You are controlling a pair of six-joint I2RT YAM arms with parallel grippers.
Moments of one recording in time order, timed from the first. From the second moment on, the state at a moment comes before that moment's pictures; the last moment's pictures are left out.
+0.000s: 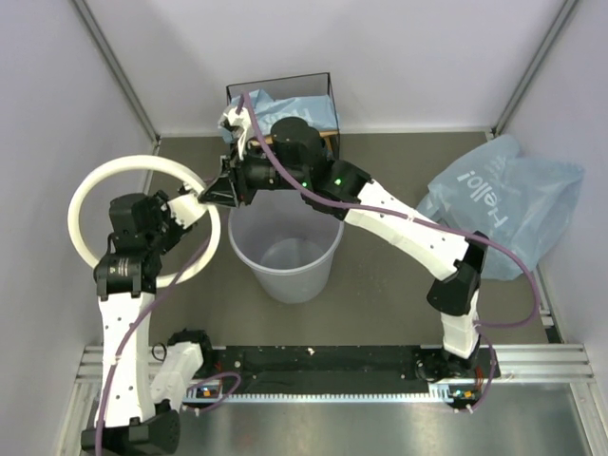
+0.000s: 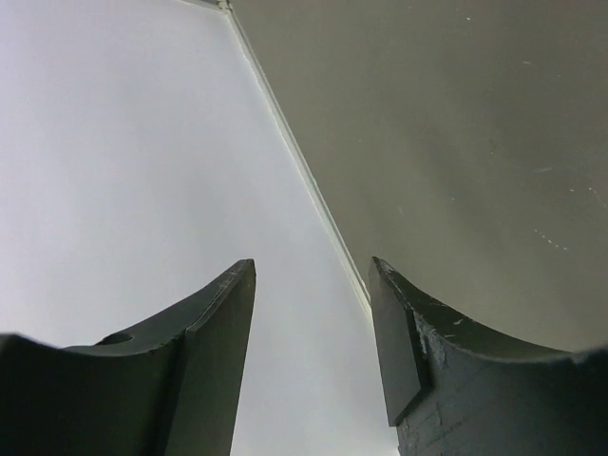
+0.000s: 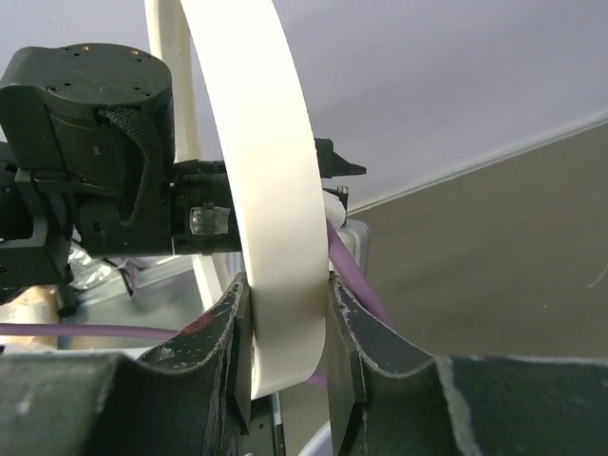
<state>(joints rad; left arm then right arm) 0.10 0.82 1.10 -0.84 0.01 0.94 1.03 1.92 2.15 -0.32 -0.41 0.29</state>
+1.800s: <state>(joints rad) 0.10 1.06 1.78 -1.03 0.32 1.04 0.91 1.89 1.97 -0.28 -0.47 0.20</state>
